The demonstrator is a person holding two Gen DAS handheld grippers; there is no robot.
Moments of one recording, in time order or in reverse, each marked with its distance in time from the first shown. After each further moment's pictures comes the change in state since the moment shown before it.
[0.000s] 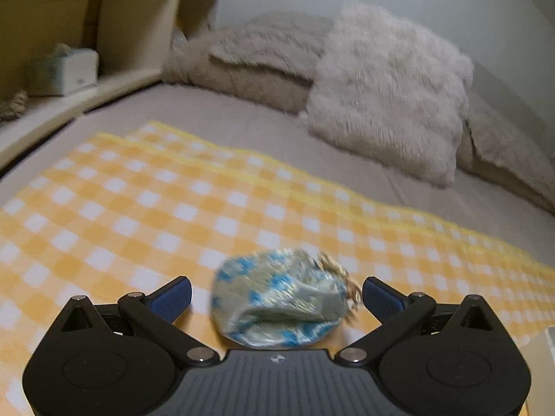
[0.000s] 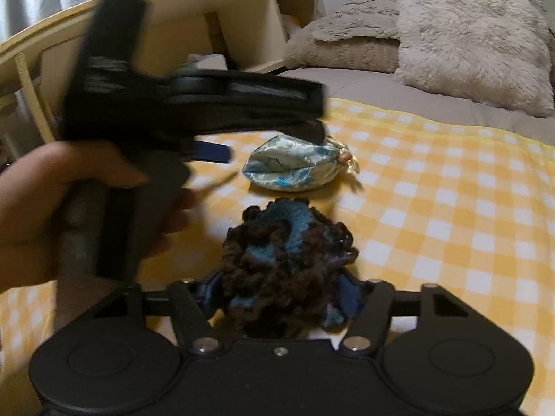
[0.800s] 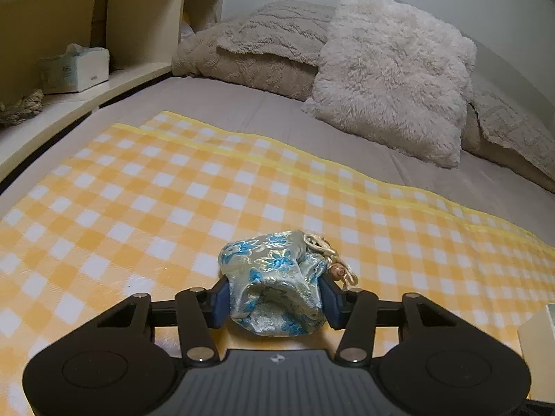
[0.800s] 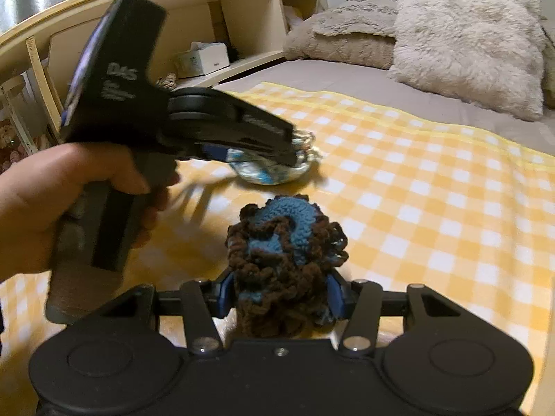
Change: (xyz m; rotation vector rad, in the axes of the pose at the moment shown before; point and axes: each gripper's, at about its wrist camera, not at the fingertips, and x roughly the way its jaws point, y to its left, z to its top) left arm -0.023 -0.010 -0.012 0.019 0.045 0.060; right arm -0.027 -0.004 0.002 -0.039 0.043 -0.043
